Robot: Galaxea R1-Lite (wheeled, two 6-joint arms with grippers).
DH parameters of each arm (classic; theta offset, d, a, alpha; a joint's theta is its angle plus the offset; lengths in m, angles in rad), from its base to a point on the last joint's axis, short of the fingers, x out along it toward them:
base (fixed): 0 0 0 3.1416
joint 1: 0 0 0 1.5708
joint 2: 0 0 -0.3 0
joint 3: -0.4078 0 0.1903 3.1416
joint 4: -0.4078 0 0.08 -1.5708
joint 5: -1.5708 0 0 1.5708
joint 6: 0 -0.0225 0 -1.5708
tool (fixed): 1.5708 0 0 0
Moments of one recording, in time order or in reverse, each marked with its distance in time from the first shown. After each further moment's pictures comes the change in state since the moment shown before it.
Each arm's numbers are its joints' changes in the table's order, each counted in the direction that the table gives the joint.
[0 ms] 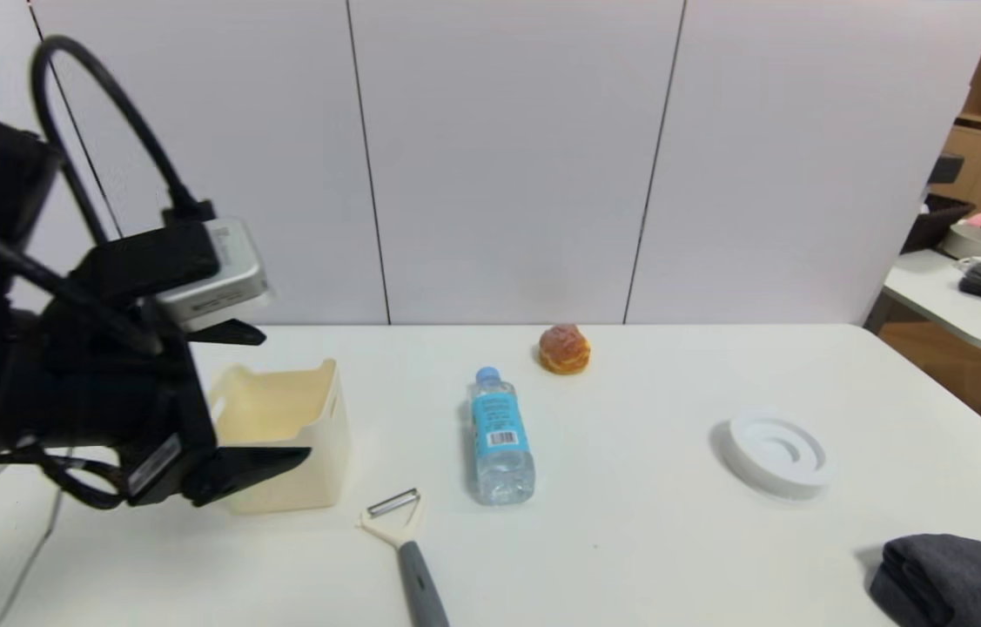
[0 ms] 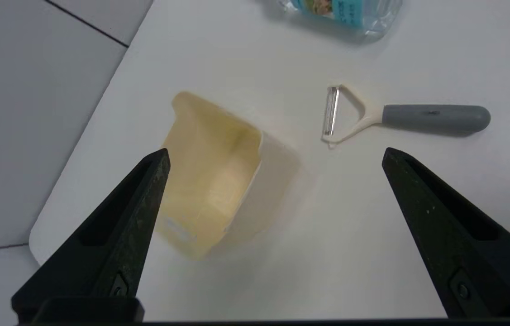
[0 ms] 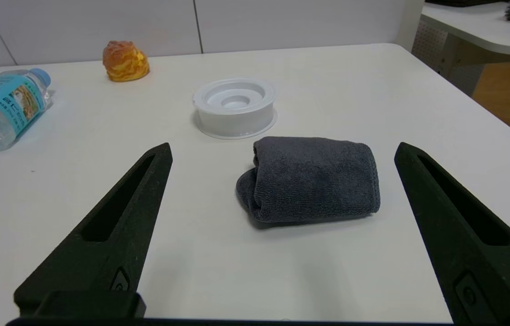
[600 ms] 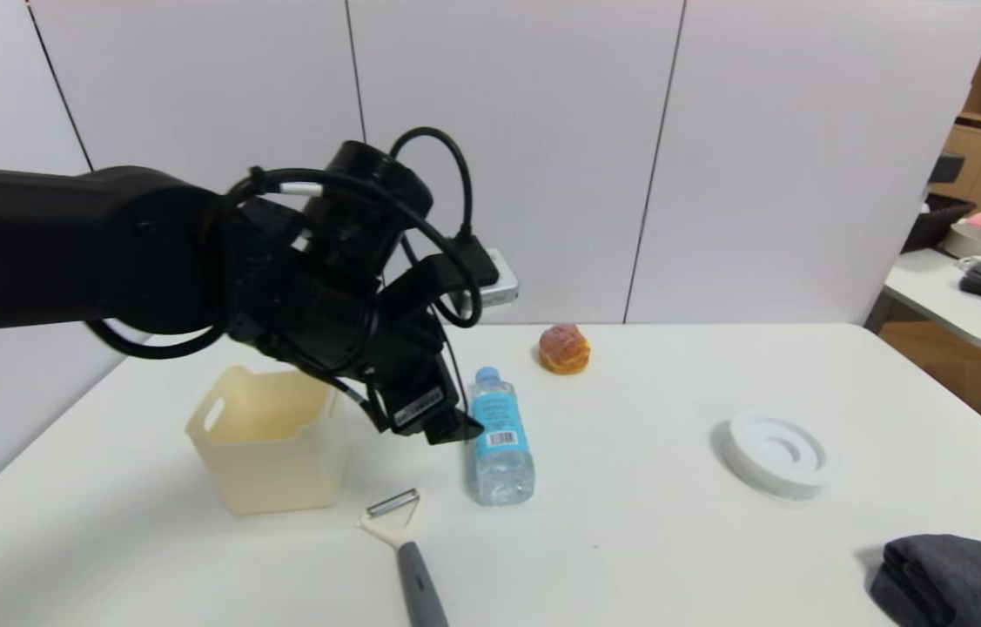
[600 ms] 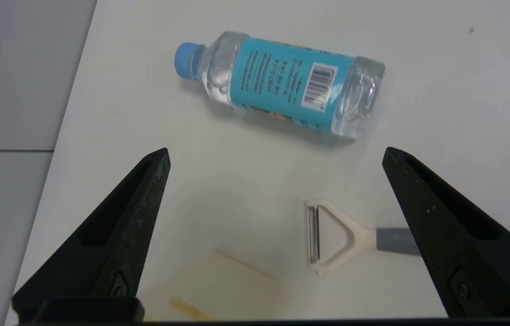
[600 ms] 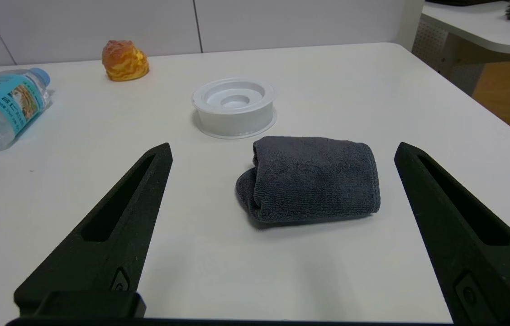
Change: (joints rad) left arm 0.152 0.493 -0.365 0.009 -0.003 0.005; right arm 0.000 0.000 0.000 0.000 0.000 0.000
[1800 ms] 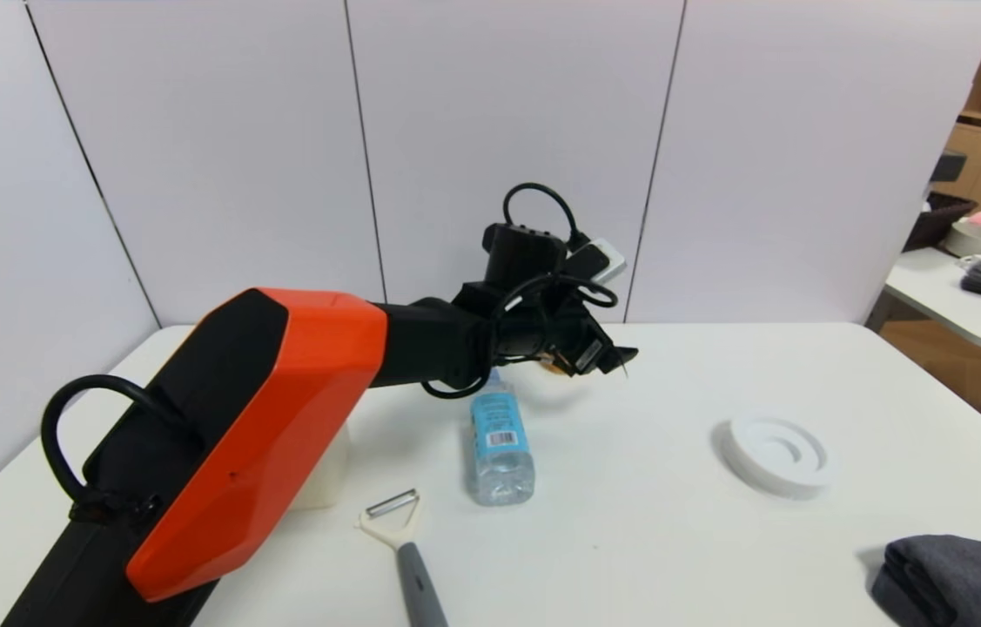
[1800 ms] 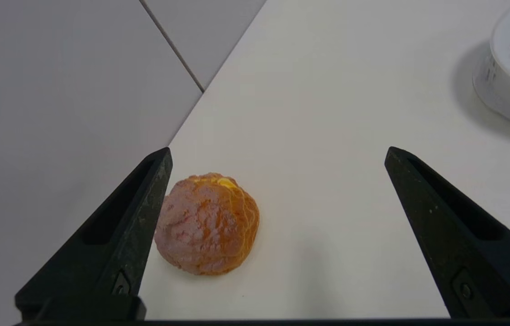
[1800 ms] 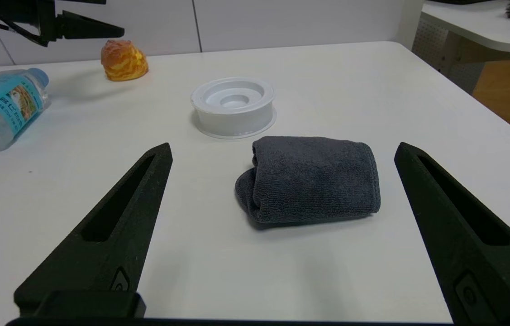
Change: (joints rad) left arm 0.033 0.631 -0.474 0.666 -0.175 0.228; right arm 0.000 0.000 0.000 0.000 -0.002 -0.002
